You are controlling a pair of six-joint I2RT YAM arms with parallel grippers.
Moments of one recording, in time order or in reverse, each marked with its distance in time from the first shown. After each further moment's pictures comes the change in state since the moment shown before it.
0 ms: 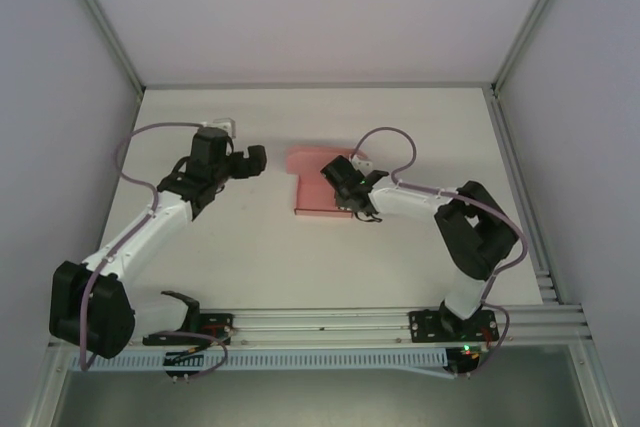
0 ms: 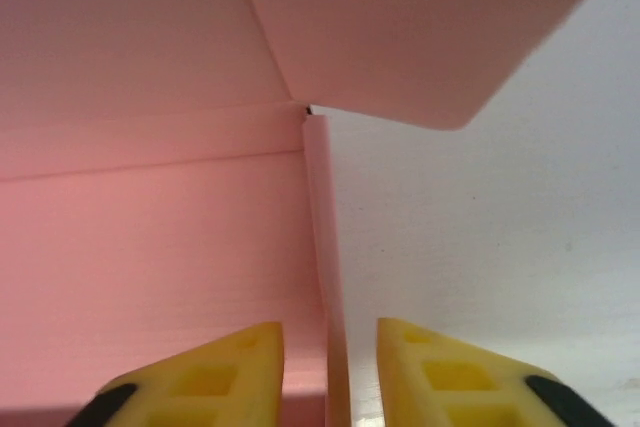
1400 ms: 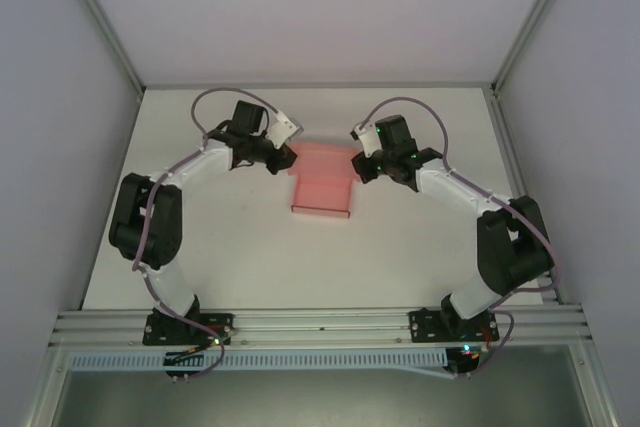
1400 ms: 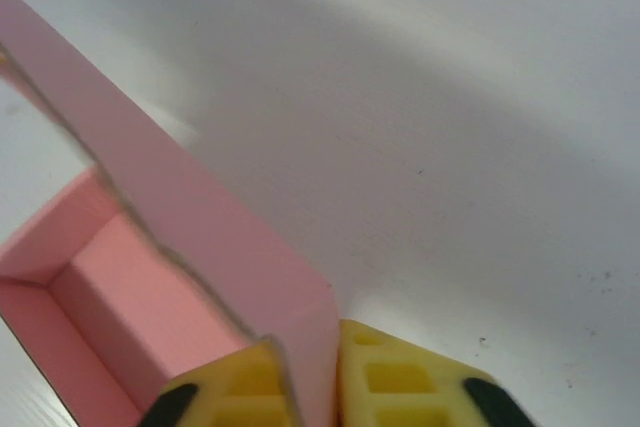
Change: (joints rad) left arm -0.020 0.541 0.386 -0.116 0.576 0.652; right arm -0.320 -0.168 0.009 0.165 -0.548 -0.899
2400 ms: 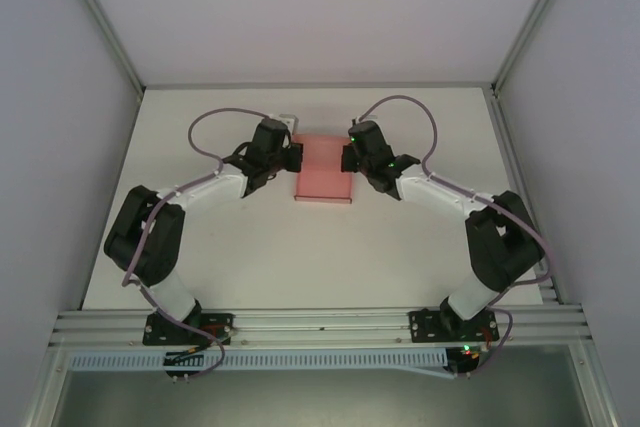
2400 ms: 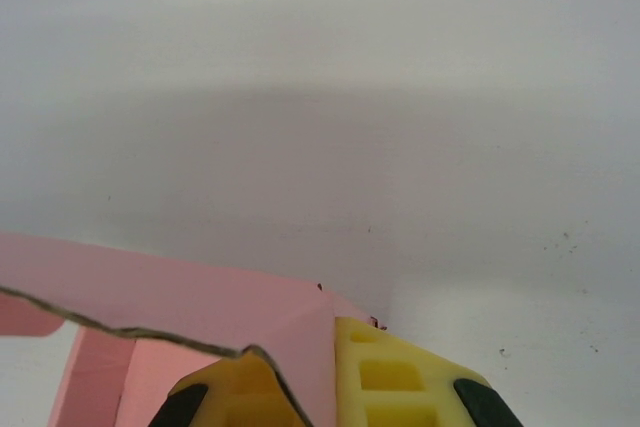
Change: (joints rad) left arm -0.175 -0.095 -0.192 0.357 -0.539 -0.669; right arm 0.156 0.047 0.013 0.145 0.441 0.526
